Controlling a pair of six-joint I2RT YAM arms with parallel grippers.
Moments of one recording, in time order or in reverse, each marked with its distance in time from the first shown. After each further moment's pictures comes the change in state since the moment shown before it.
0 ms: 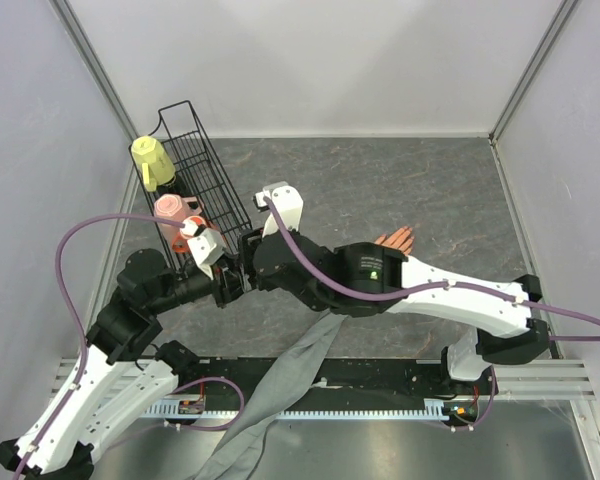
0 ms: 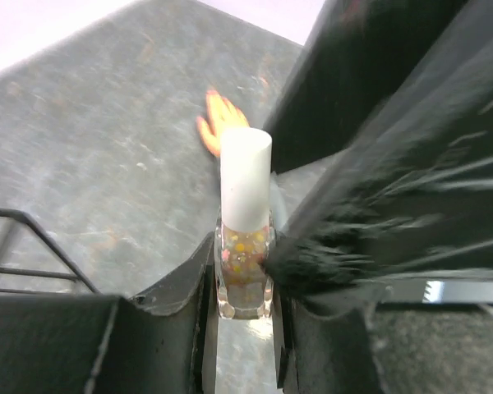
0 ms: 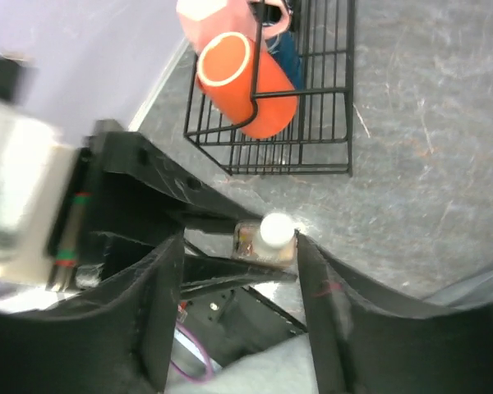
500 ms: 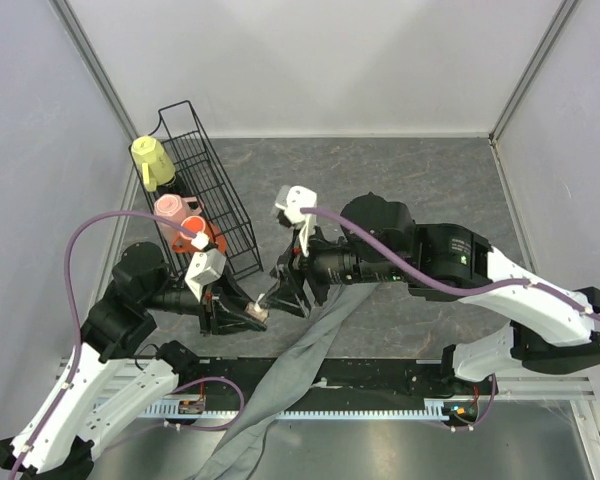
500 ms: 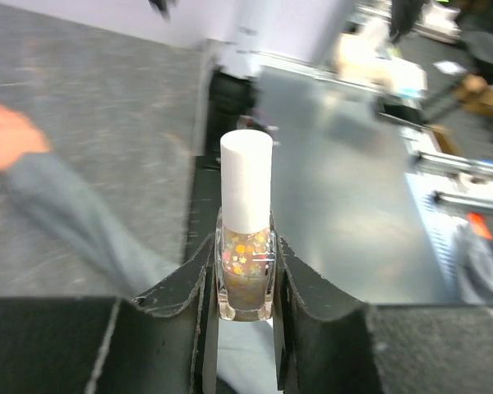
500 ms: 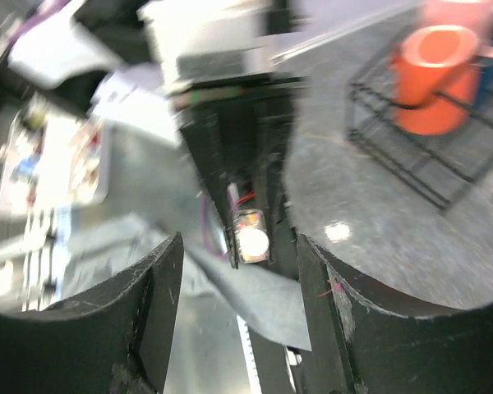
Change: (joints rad) left arm 0.000 0.041 0.104 -0.140 0.550 -0.046; right arm -0.119 -0.249 -0.058 0.023 -0.719 -0.436
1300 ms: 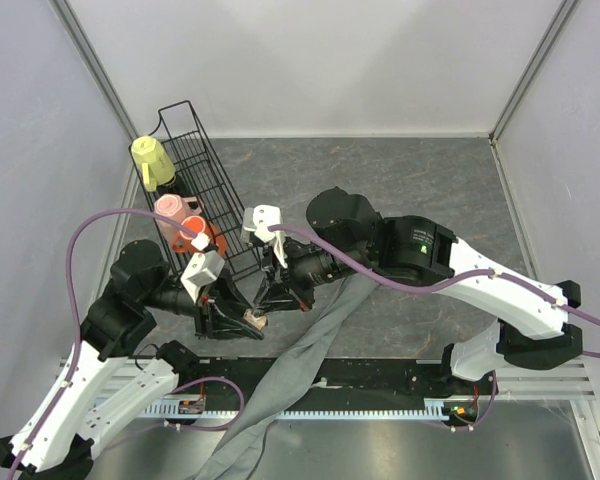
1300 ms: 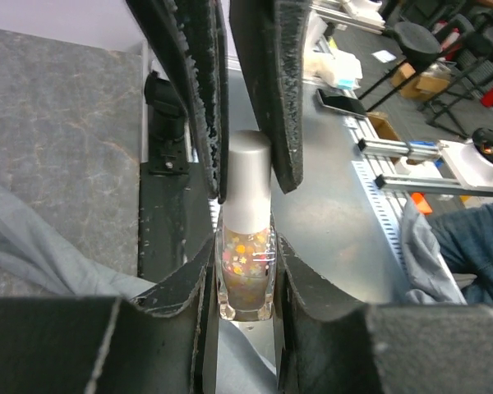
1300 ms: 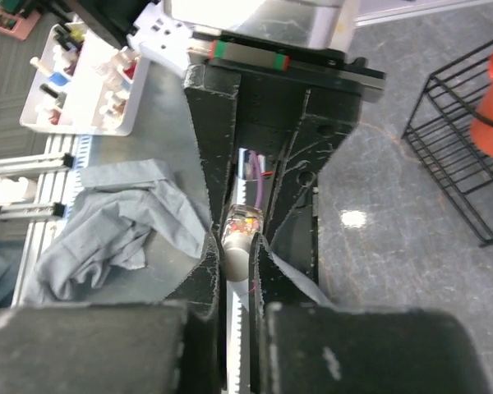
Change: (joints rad) left arm -0.001 0.023 0.019 0.027 0.156 -0.052; right arm -0.045 0.097 -0.001 -0.003 -0.364 -0.194
